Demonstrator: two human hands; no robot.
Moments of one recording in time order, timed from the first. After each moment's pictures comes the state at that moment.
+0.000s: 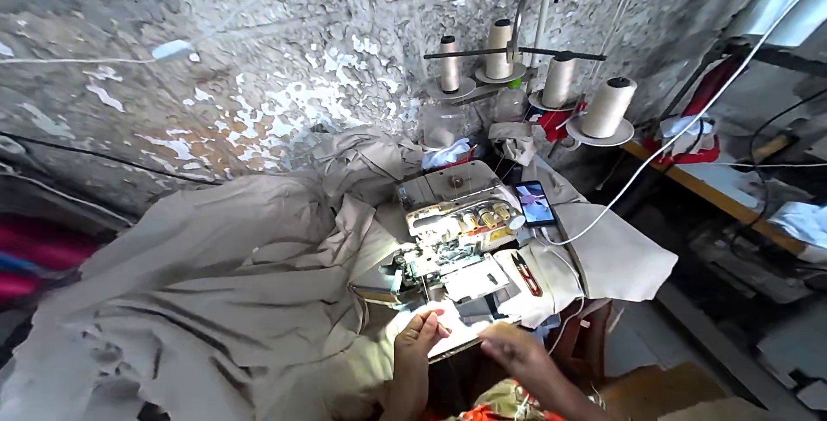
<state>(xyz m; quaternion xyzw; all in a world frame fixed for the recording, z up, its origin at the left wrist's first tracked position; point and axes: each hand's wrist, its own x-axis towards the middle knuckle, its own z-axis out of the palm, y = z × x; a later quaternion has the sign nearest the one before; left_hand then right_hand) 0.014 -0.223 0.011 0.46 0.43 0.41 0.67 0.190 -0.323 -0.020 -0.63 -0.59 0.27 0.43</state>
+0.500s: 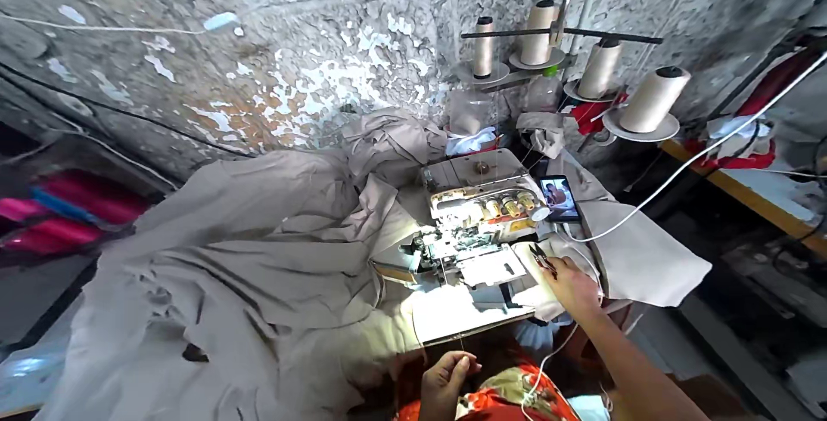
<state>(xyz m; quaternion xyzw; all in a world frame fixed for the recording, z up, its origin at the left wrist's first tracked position) -0.015 -0.293 -0.037 0.58 0.42 0.33 0.61 0.291 -0.257 -0.021 -0.88 -0.42 0.20 0.10</state>
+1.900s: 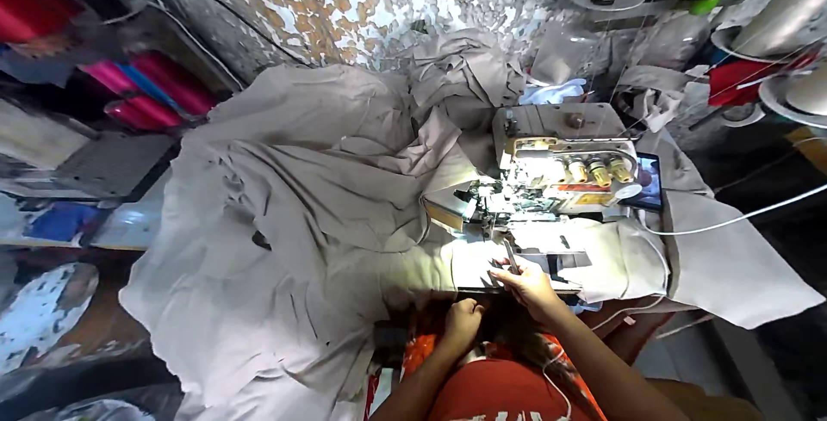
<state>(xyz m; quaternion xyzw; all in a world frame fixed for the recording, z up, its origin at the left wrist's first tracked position) -0.017 -0.259 -0.101 0.62 0.58 0.06 0.52 0.149 -0.243 -0.038 -0.61 -0.32 0.60 0.41</state>
